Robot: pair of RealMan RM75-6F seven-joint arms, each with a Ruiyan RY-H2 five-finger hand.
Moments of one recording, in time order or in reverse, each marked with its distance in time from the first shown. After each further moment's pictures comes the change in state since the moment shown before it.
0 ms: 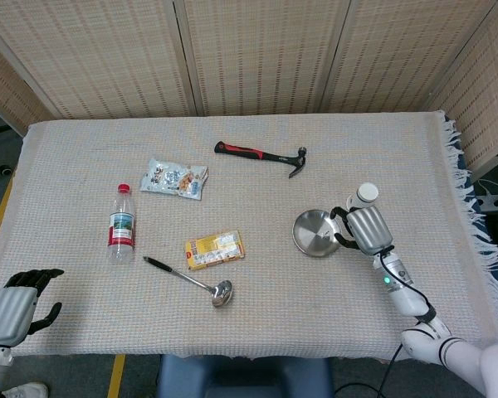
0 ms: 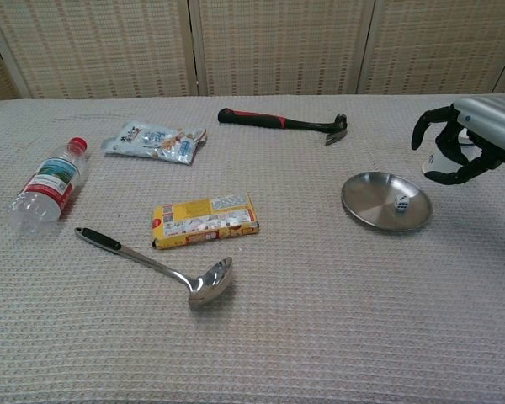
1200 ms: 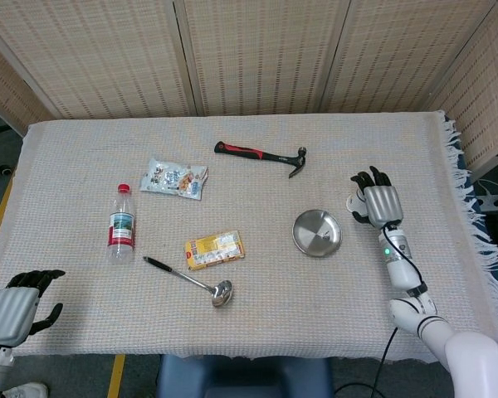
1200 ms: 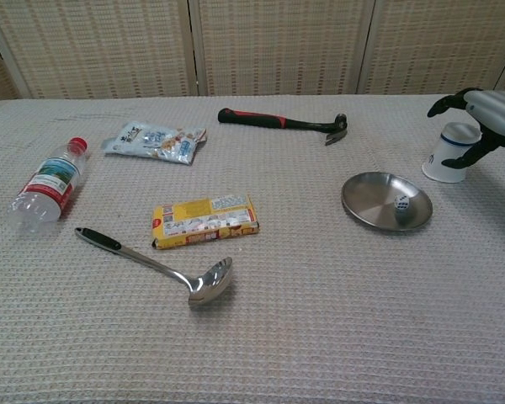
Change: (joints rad) left arm -0.002 0.000 0.004 -0.002 -0.001 -0.007 0.012; right arm 0.115 -0.158 0.118 0.347 0.204 -0.250 -0.031
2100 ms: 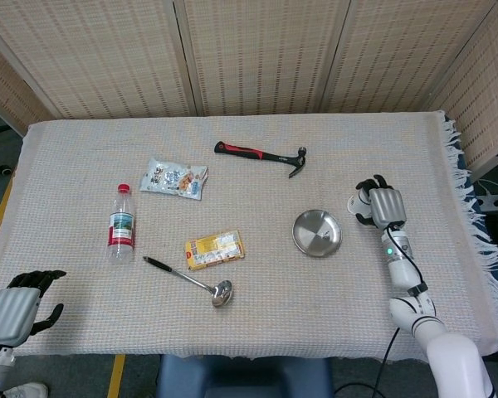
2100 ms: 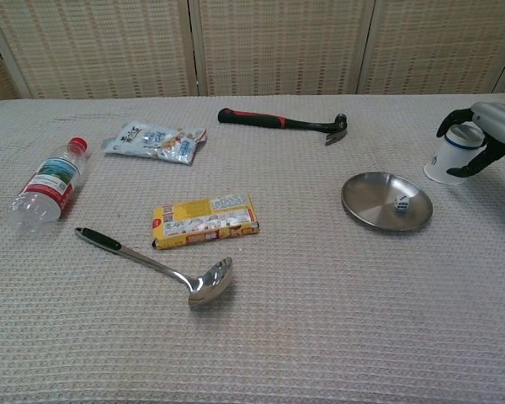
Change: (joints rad) left arm -0.002 -0.001 0.002 0.000 -0.002 -0.007 0.005; right arm 0.013 -0.086 -0.014 0.195 -0.009 -0.053 0.138
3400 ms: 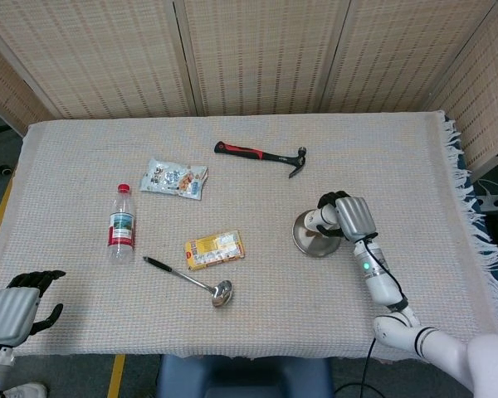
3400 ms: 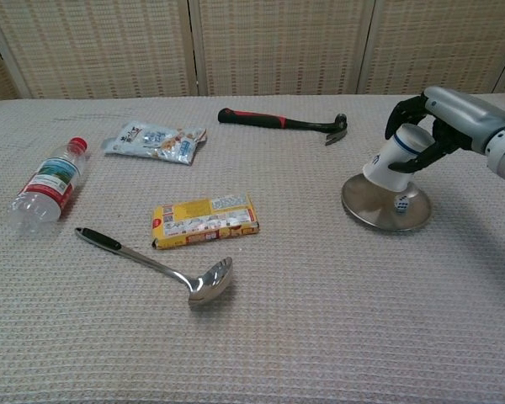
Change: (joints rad) left arm -0.002 0.004 -0.001 -0.007 -0.012 -0.008 -0.002; right arm -0.058 0.205 0.013 -0.668 0.023 0.157 -0.193
